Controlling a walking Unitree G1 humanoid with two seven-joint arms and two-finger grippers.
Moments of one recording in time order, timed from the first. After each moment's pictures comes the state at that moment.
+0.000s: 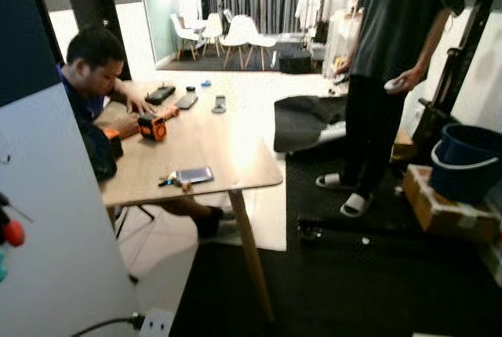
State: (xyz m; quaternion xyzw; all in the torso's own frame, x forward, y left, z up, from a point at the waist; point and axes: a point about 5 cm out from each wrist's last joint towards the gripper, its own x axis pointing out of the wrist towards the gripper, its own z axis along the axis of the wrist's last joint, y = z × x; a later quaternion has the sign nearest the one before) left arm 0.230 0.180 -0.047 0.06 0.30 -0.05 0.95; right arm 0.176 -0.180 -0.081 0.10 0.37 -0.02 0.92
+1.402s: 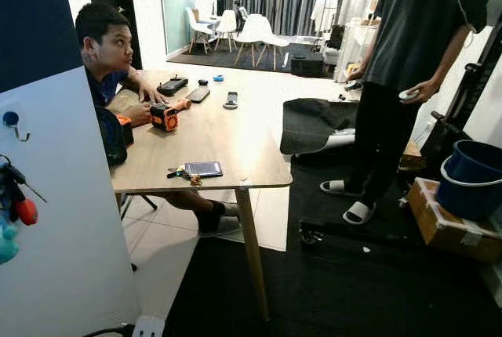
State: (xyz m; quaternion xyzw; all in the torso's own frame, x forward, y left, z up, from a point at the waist) left arm 0.217 0.188 -0.053 0.06 0.31 -0.02 0.95; right arm 0.184 -0.176 -0.078 0.11 0.37 -0.02 0.92
